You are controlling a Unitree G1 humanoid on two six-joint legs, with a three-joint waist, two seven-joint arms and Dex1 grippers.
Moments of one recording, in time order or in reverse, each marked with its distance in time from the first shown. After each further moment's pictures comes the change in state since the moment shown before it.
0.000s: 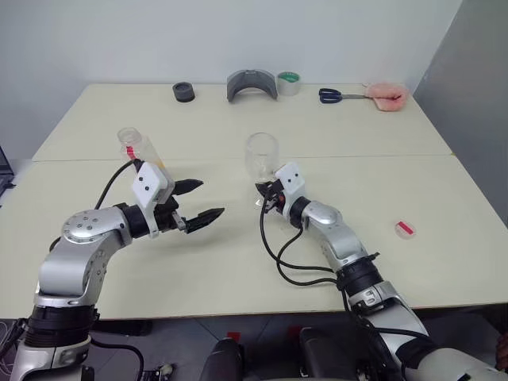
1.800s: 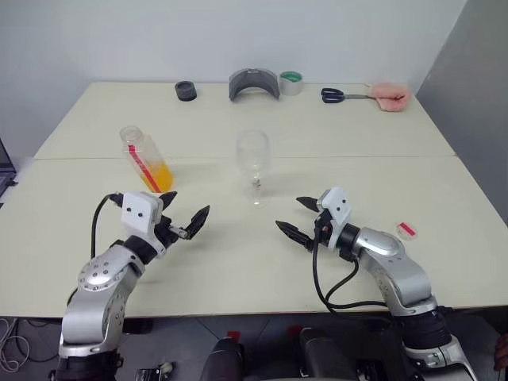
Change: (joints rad) left arm 0.275 -0.268 0.071 -0.113 0.110 -0.154 0.419; right arm 0.431 -0.293 -0.078 -0.836 0.221 0.407 0.208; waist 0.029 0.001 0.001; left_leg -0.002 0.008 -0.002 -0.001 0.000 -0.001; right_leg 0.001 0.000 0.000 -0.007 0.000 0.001
